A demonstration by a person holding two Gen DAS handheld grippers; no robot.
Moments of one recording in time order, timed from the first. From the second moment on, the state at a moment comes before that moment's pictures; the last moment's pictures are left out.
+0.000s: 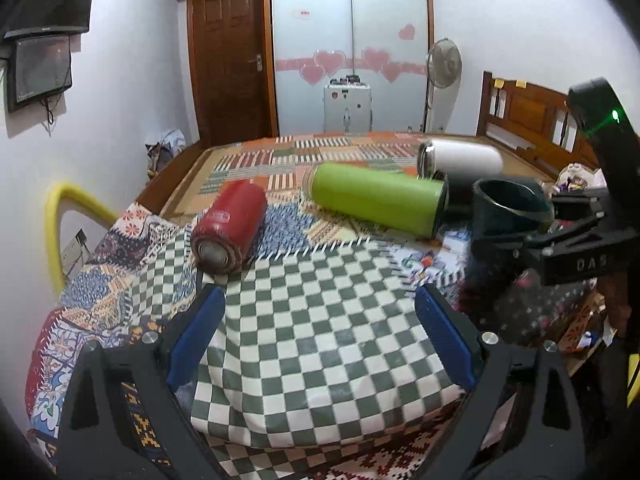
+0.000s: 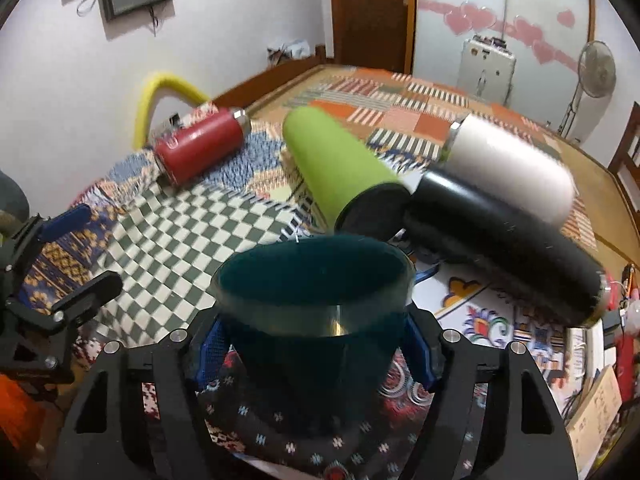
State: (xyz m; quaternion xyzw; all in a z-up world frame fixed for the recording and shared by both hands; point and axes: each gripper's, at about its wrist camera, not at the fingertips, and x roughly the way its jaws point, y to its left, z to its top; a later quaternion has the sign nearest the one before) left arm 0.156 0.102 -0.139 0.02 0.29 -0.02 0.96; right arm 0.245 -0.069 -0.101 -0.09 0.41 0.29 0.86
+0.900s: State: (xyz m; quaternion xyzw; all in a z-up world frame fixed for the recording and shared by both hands) left arm 0.153 0.084 -0.129 -0.03 0.26 -0.05 0.96; right arm 0.235 -0.066 -0.108 -0.07 0.37 0.31 0.87
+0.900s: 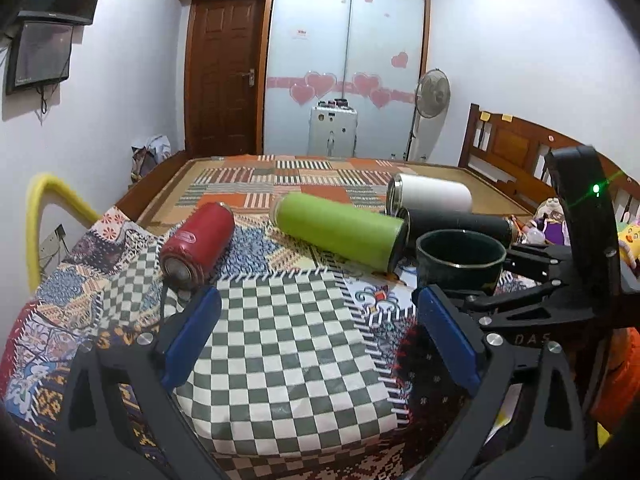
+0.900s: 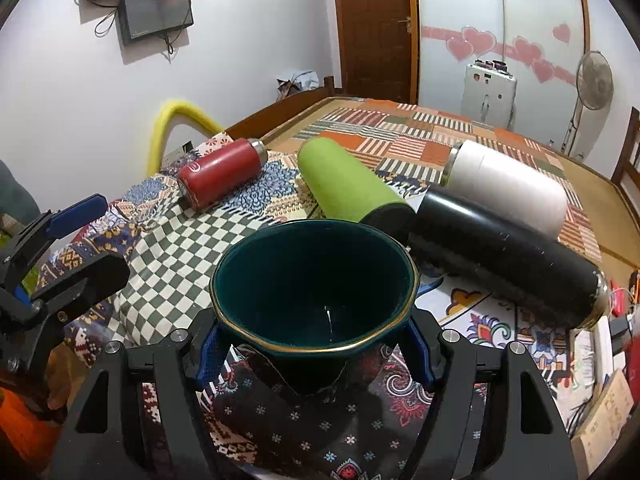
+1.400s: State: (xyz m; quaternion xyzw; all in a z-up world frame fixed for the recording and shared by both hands) left arm 0.150 0.085 -0.147 -0.02 0.28 -0.05 0.96; right arm 0.228 -0.063 -0.114 -0.09 0.36 0.31 0.88
